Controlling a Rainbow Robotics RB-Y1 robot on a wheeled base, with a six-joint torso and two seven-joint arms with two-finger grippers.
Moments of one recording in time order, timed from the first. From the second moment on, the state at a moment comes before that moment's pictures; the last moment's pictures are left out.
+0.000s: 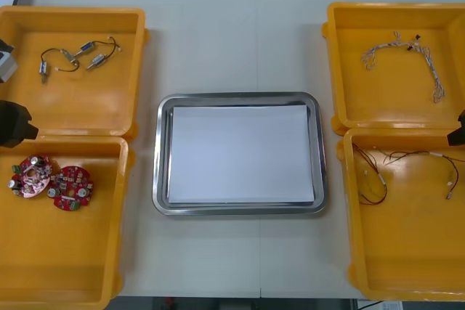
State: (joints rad) right arm -0.29 -0.80 -0.28 -2.02 -0.82 1.92 1.35; left arm -0.26 0.78 0.27 -2.09 0.78 1.85 -1.47
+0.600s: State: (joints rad) right arm -0.29 -0.80 -0.28 -2.02 -0.82 1.92 1.35; left arm -0.26 0.78 0.27 -2.09 0.78 1.85 -1.47
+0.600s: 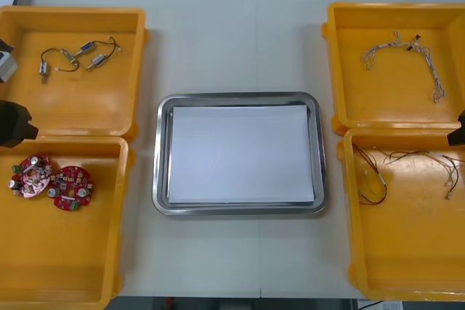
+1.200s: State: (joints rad) right arm -0.29 -0.80 -0.28 -2.02 -0.82 1.92 1.35; left arm -0.26 0.78 0.27 -2.09 0.78 1.85 -1.47
